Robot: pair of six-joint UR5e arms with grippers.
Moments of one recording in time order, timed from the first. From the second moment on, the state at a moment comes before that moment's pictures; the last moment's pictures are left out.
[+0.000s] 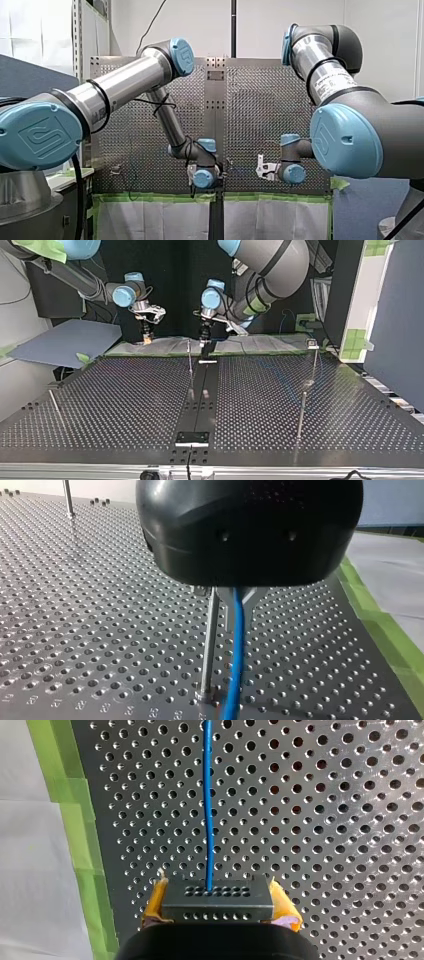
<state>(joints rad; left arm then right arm) -0.60 -2.59 -1.54 -2.20 -1.88 -1.65 1.87 -0.66 1.76 -0.90 1.42 1.64</state>
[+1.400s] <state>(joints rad) -0.57 -2.59 -1.41 -2.33 -1.85 -1.63 1.85 -0.66 1.66 -0.87 1.42 1.64</state>
